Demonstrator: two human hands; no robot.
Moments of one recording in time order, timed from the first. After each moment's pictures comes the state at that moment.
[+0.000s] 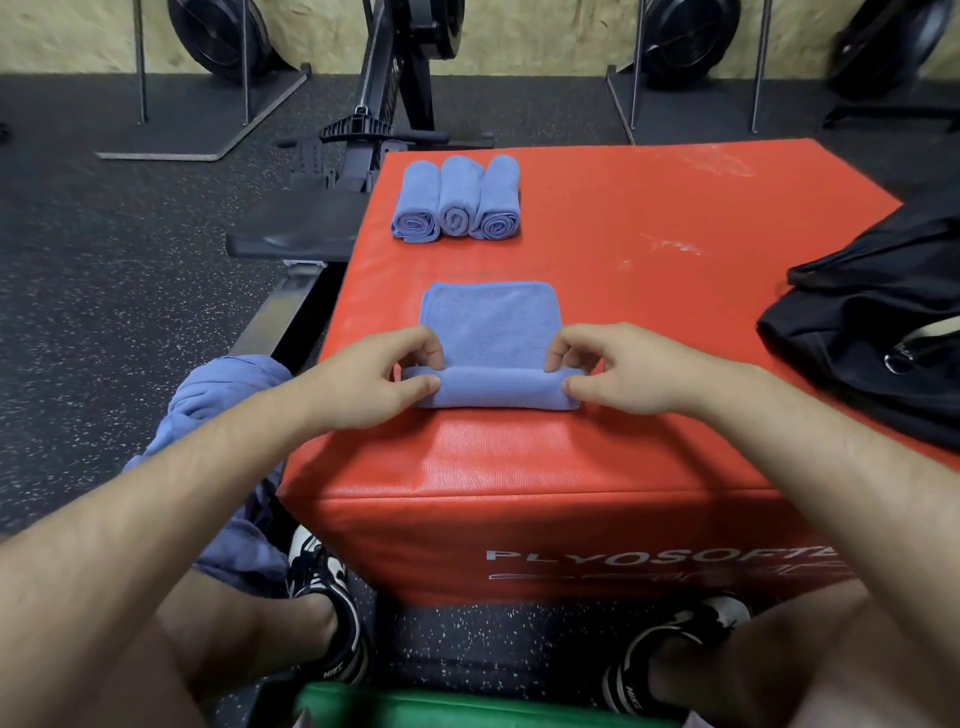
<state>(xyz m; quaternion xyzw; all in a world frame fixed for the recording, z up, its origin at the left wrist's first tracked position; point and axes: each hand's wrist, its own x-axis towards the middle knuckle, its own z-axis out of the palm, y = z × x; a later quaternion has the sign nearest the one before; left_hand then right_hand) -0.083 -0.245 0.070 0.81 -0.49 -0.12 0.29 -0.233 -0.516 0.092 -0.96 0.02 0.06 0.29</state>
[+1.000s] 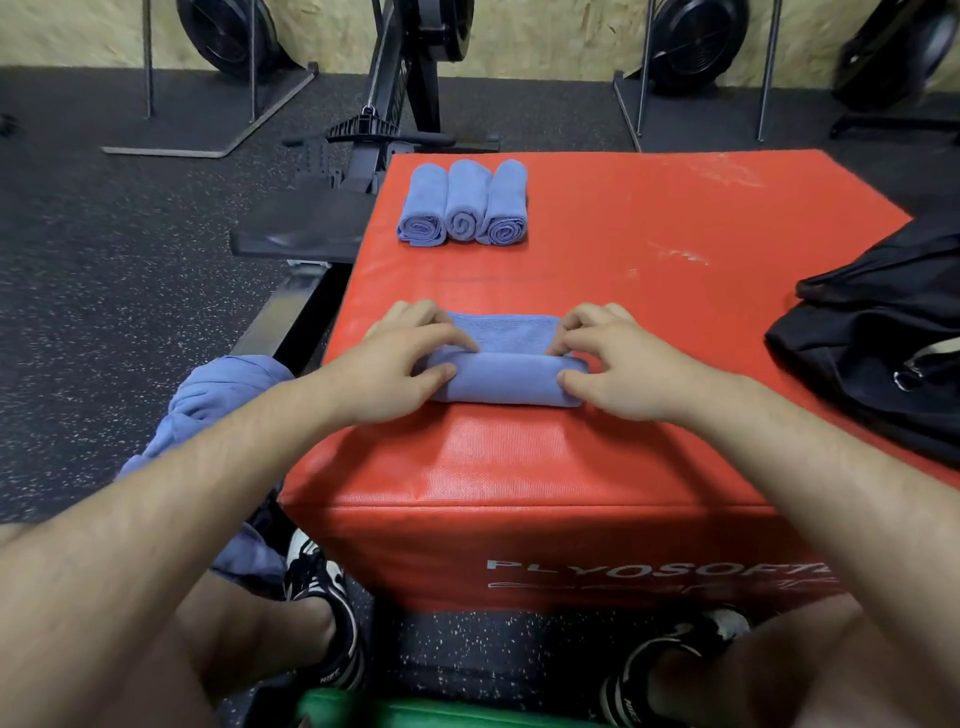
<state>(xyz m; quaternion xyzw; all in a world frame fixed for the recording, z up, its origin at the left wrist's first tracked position) -0.078 -0.263 0.075 0.82 -0.52 -0.03 0.23 -0.219 -0.514 0.083 -0.98 -0.02 -0.05 0.21</state>
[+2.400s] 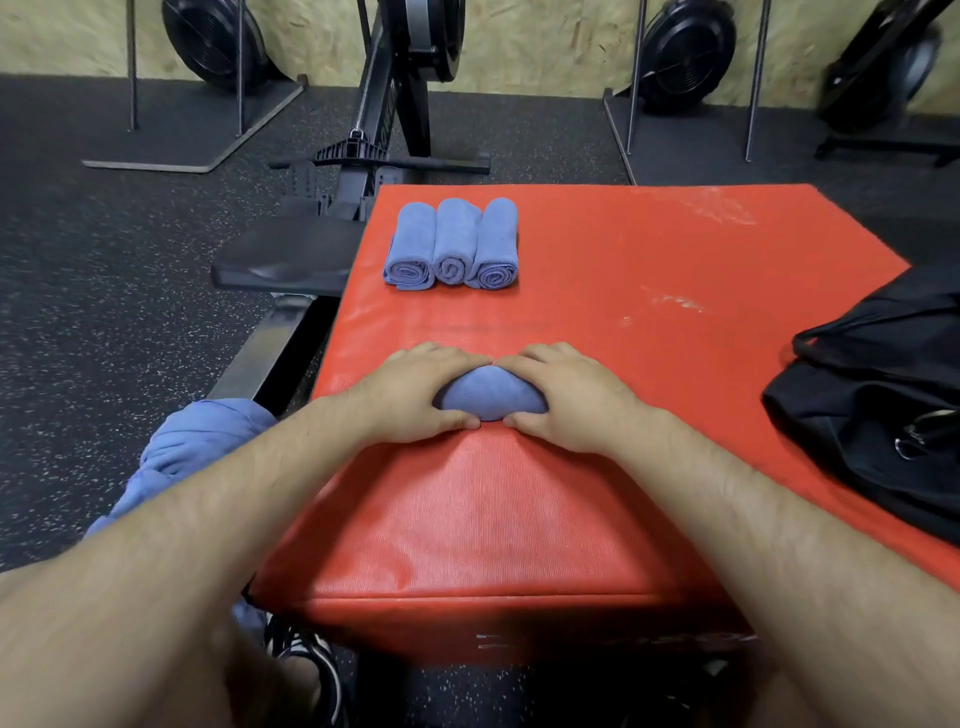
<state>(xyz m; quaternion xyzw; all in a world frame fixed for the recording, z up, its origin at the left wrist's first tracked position) -0.025 -0.319 0.065 0.84 -0.53 -0.10 0.10 -0.155 -0.516 0.075 -1.00 0.00 0.00 0.10</state>
